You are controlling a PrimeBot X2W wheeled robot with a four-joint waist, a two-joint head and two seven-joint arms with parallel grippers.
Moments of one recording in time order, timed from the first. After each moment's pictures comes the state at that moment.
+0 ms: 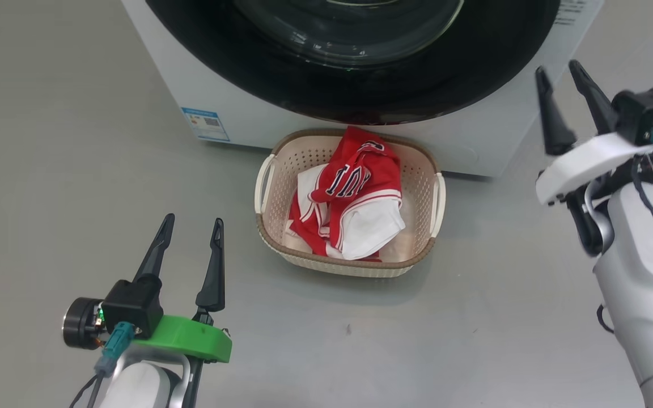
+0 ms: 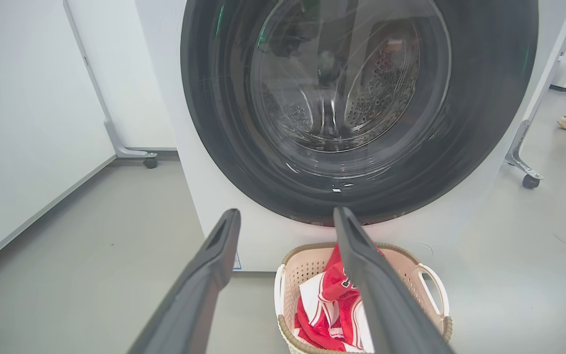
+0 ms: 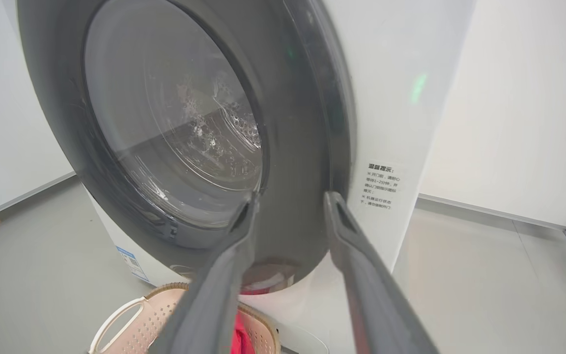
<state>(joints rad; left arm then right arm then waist) -0.16 0.08 -0.33 0.12 -0.35 0.10 -0.24 -0.67 -0.21 0.21 0.63 0.31 0.11 -0.24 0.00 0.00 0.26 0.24</state>
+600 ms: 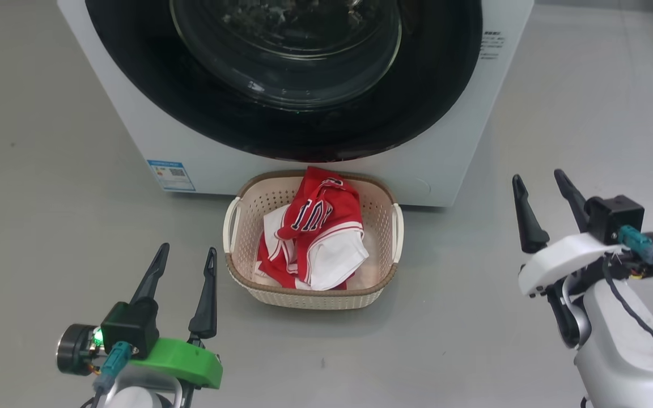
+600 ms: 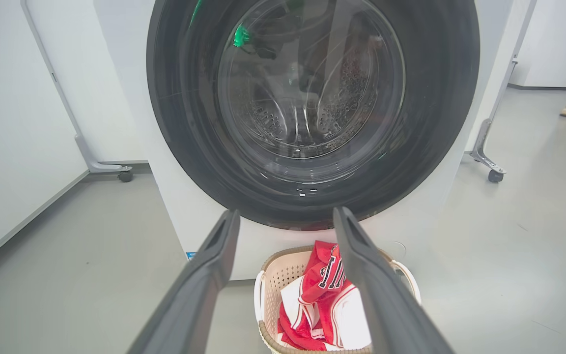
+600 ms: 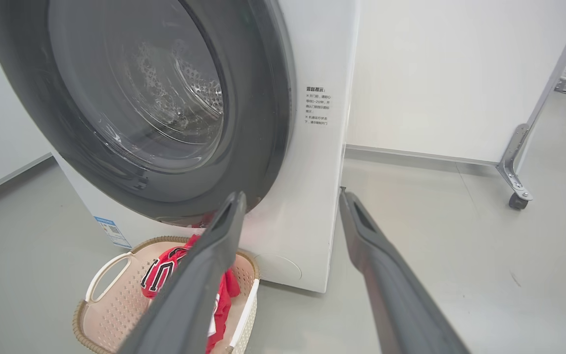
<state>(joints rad) -0.10 0.11 -0.33 0.14 -0.35 0.10 -0.22 -0.39 -0.16 0.19 0.56 0.32 0.06 -0.24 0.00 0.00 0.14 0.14</state>
